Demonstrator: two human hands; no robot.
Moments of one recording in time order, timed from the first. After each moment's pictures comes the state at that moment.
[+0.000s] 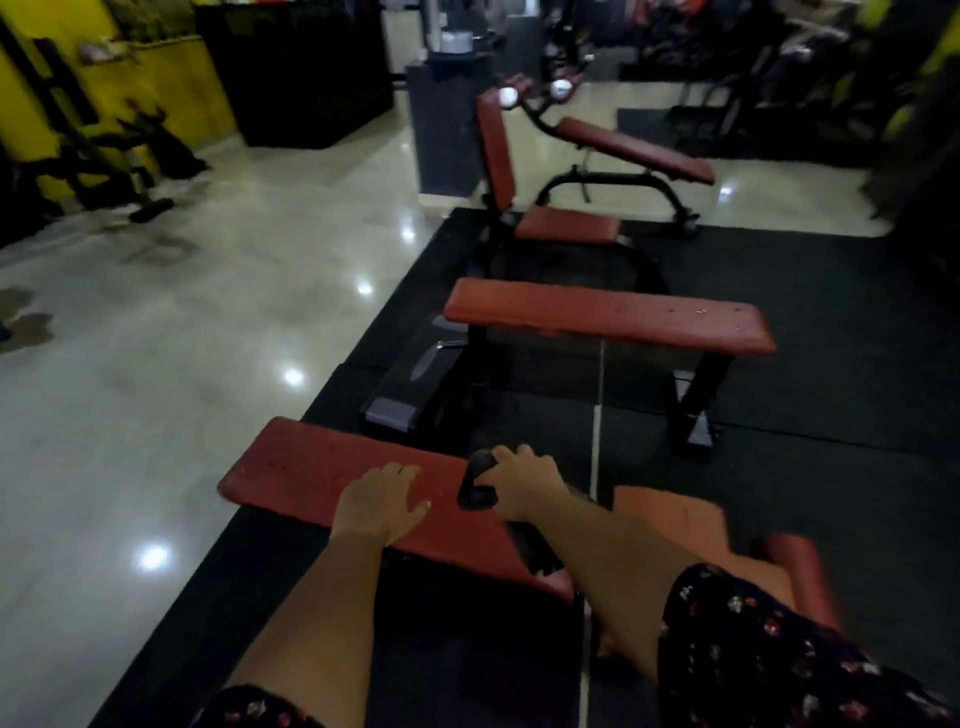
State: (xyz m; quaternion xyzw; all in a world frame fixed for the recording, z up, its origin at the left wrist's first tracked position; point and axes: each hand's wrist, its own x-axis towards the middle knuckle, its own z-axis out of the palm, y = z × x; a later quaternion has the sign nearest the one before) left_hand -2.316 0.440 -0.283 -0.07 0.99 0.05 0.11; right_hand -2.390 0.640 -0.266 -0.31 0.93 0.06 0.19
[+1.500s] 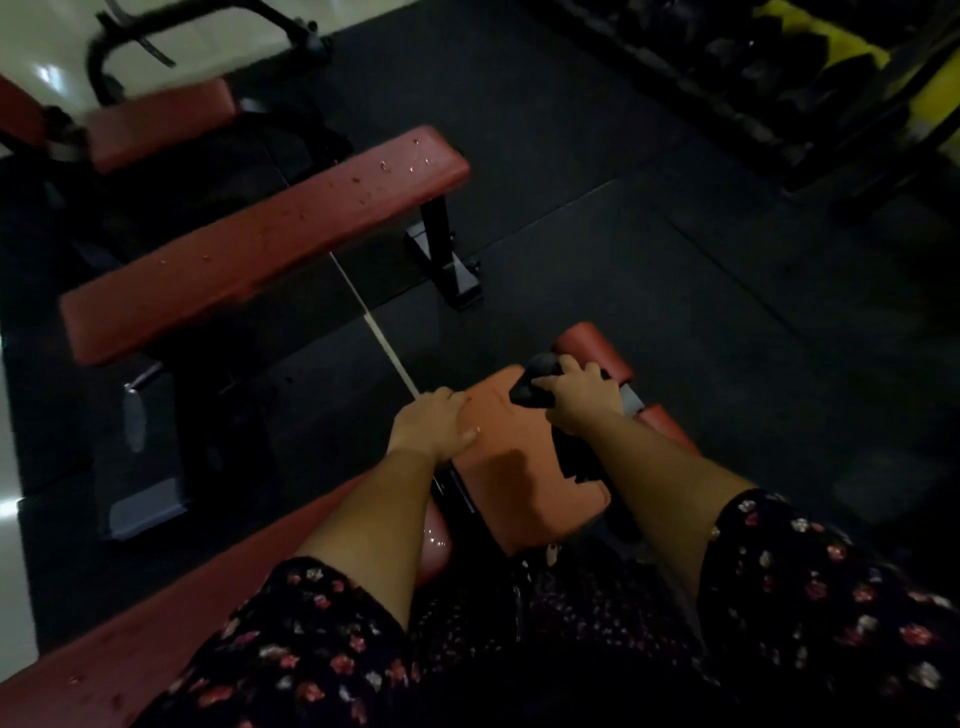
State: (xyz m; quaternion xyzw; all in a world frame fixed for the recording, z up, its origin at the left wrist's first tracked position) left_hand -2.552 0.753 -0.374 0.37 0.90 0.00 0.25; right_hand -2.455 0.950 -0.360 0.21 0.94 -0.12 0.26
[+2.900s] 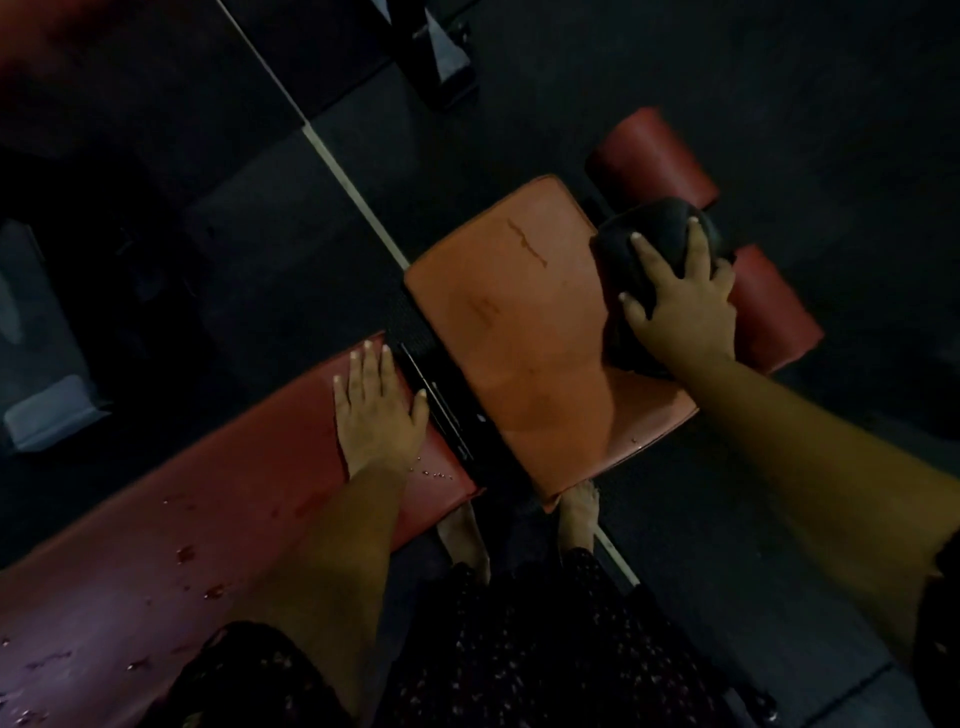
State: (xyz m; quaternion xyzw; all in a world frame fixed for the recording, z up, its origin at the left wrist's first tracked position) left_hand -2.519 0.657 -0.664 0.21 0.96 -0.02 0.18; right_hand -2.417 0.976 -0.614 0.37 0.92 -0.11 0.11
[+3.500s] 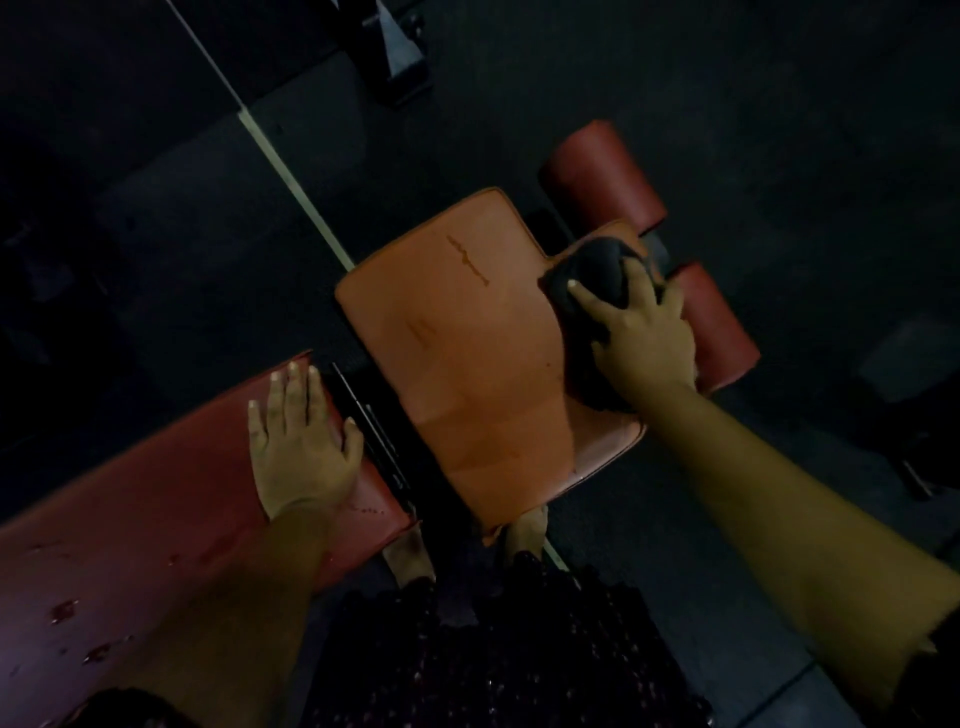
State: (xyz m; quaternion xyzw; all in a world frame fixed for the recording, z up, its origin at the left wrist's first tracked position) left_hand -2.513 0.656 -0.682 0.19 0.97 -0.02 0.12; right_hand -2.409 0.997 -0.617 0.27 0.95 -0.04 0.13
